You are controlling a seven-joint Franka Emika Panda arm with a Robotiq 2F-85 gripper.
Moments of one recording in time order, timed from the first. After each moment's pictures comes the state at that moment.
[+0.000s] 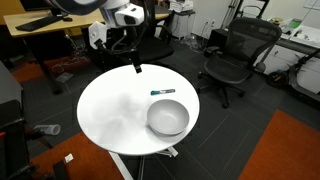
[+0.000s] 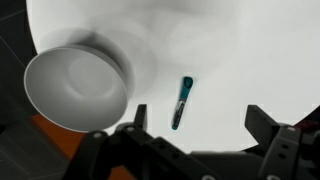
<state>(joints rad) -0.04 0.26 -0.04 -2.12 -0.14 2.62 0.36</state>
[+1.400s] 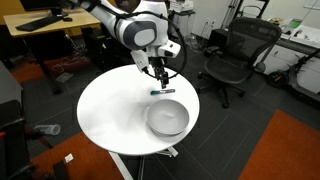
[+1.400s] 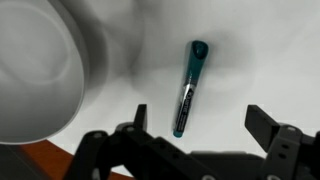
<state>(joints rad) -0.07 0.80 -0.05 -1.53 -0.01 2.50 0.24</state>
